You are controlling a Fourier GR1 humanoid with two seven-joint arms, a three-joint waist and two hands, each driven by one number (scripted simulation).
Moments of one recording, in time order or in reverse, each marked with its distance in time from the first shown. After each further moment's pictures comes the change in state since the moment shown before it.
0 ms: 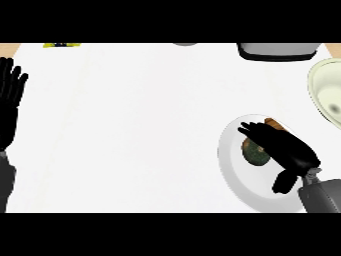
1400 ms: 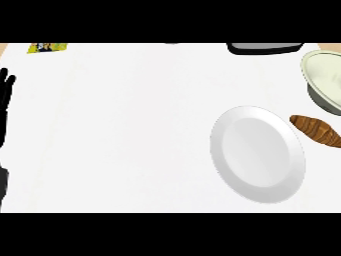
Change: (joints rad) left arm 0.016 -0.008 0.054 -0.022 -0.019 0.010 0.011; right arm 0.027 -0.422 -0.483 0.450 -0.059 -0.156 -0.277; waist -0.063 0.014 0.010
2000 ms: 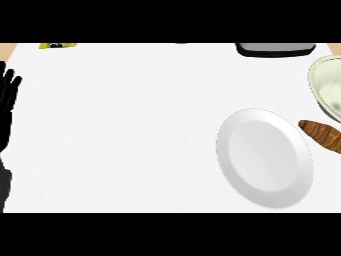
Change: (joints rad) left arm 0.008 -0.010 -0.013 -0.005 0.013 -0.025 -0.008; right arm -0.005 -0.342 -0.306 0.374 -0.130 -0.075 -0.254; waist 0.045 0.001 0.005
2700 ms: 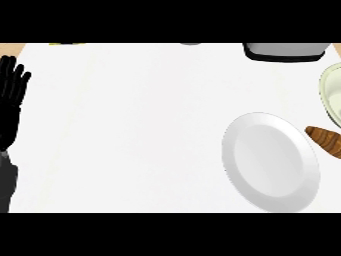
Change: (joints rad) left arm -0.028 -0.009 -0.034 -0.008 -0.011 -0.006 0.020; right arm -0.162 -0.202 -0.134 0.193 -0.206 0.146 -0.185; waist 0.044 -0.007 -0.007
